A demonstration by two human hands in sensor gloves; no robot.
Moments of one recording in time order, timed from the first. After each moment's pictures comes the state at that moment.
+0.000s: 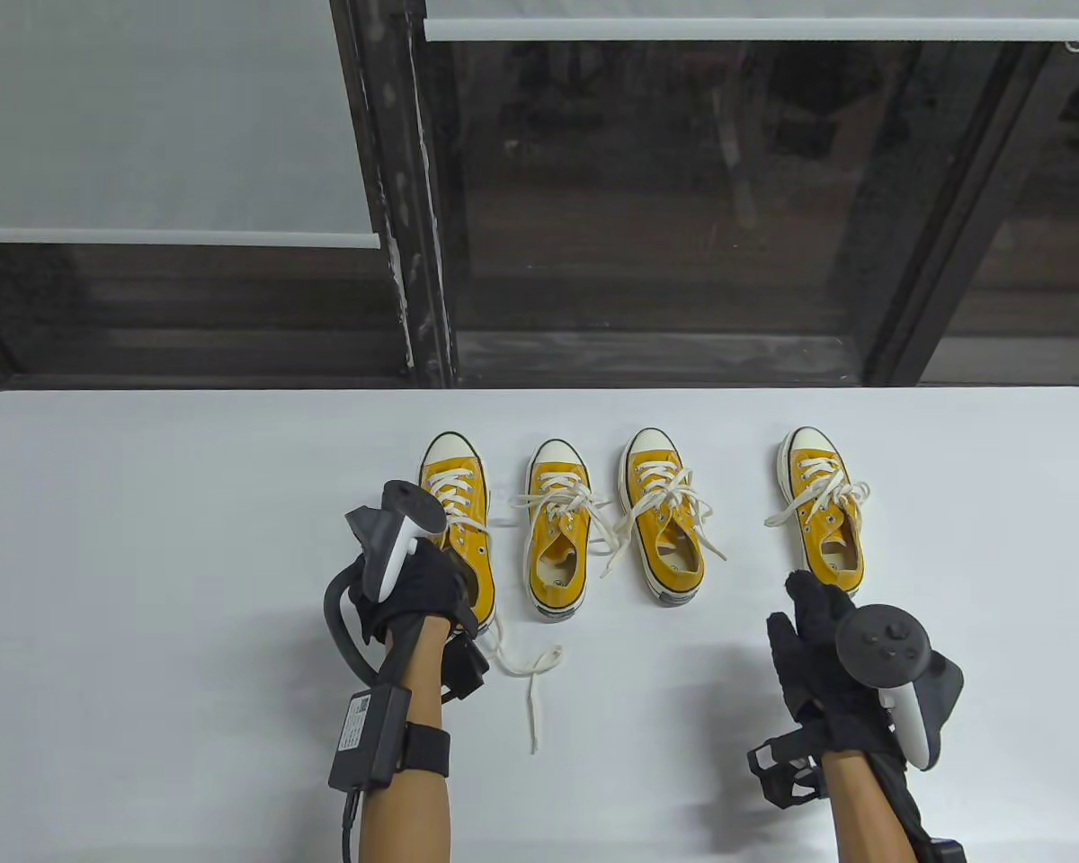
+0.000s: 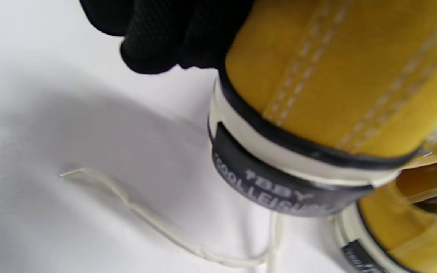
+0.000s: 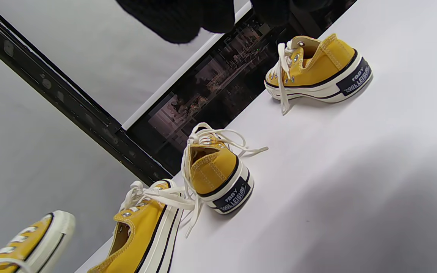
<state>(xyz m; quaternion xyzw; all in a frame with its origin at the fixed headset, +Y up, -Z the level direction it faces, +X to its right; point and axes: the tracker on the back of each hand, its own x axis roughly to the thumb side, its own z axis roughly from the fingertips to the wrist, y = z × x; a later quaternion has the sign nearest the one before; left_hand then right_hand) -0.166 -0.684 -0.421 -0.22 0.25 0.17 0.93 0.248 -0.693 -0.305 -0.13 -0.01 0.92 0.38</state>
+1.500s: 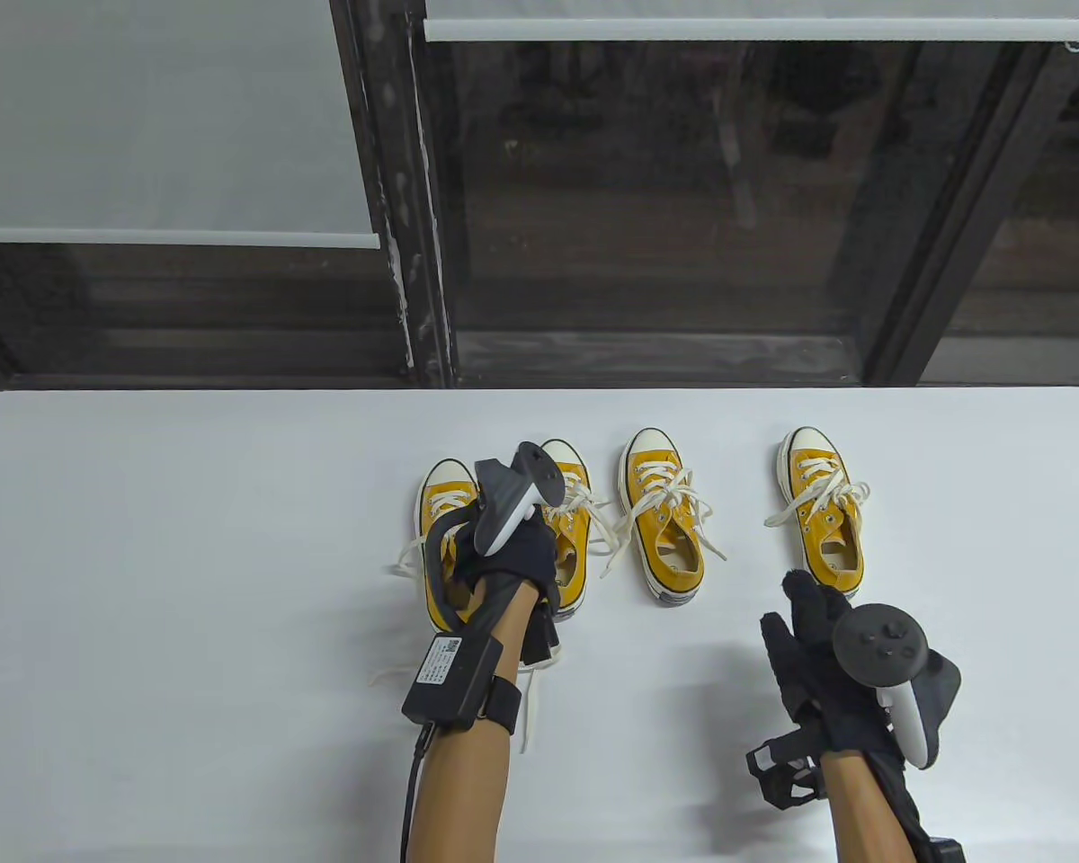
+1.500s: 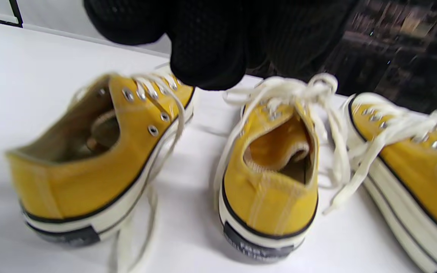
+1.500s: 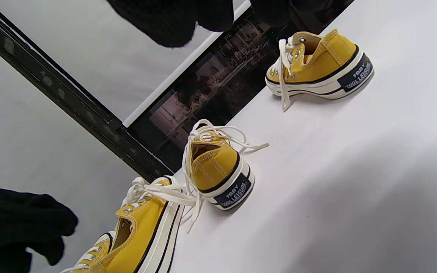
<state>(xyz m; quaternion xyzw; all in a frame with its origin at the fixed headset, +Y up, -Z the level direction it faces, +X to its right) -0.057 -0.674 -0.461 -0.19 0.12 0.07 0.97 0.246 -0.691 -0.305 -0.13 -0.01 0.91 0.38</state>
